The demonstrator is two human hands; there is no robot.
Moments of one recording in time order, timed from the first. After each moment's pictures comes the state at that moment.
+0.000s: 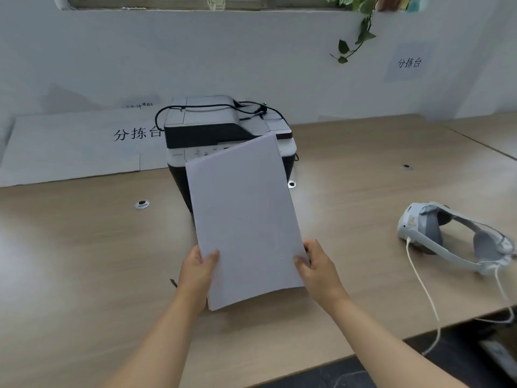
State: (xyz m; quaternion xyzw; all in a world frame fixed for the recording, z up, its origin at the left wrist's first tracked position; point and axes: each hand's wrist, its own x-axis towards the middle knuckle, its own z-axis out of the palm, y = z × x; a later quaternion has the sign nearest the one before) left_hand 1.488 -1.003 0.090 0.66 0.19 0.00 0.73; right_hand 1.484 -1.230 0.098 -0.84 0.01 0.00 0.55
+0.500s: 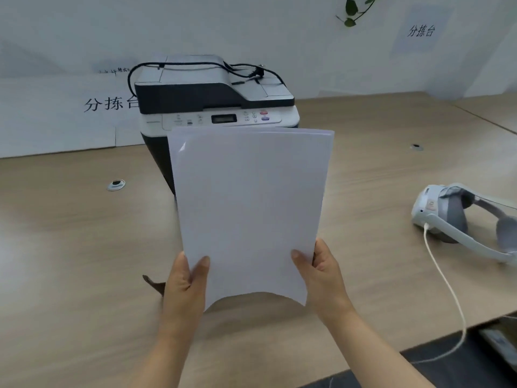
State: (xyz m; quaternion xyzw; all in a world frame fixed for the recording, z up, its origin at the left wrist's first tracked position) left_hand 1.479 -1.014 0.027 0.73 0.10 0.13 0.67; right_hand 1.503 -1.222 0.031 -0.66 0.05 -0.01 0.75
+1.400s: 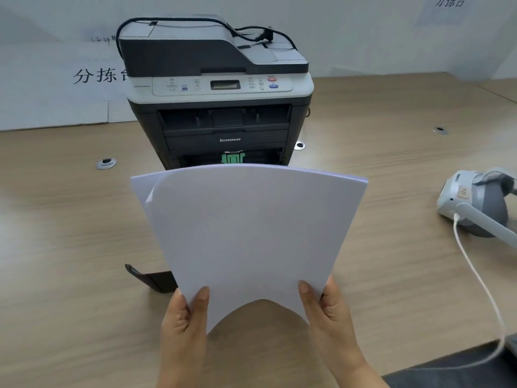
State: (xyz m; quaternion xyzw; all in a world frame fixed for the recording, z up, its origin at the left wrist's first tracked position) left_hand 1.455 -1.029 -0.048 0.67 0.20 0.14 0.70; right_hand 1.472 -1.222 -0.044 -0.65 0.00 -0.03 0.76
